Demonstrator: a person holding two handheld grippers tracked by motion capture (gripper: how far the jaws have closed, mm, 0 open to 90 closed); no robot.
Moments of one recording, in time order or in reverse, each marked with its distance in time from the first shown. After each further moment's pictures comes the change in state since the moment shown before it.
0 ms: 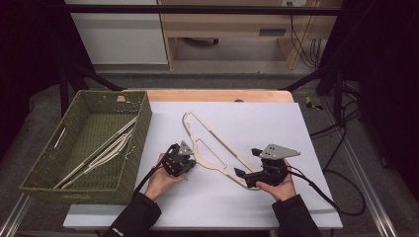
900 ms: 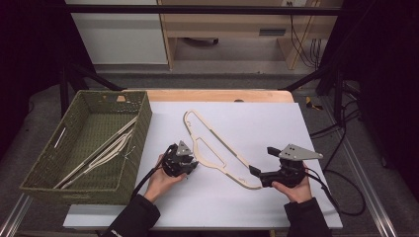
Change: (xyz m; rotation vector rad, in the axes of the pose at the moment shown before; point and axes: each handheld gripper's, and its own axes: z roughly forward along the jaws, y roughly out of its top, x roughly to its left) left arm 0.004 -0.006 0.007 -0.054 0.004 -0.029; right arm -0.015 -0.004 -0.039 -0.064 -0.054 0.040
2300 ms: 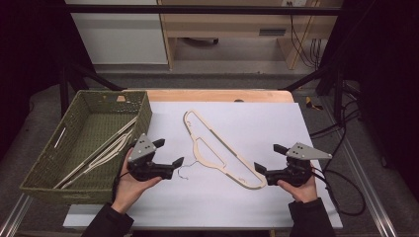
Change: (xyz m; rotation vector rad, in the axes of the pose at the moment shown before) left arm -0.008 0.006 -0.122 -0.380 0.045 -0.056; right arm -0.005 0.005 -0.013 -0.042 -0.029 0.011
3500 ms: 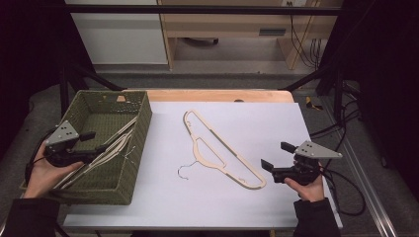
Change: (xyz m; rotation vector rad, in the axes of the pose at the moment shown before) left arm 0.147 -0.023 -0.129 0.173 0.171 0.099; right arm -0.010 0.004 -0.014 -0.022 -0.033 0.016
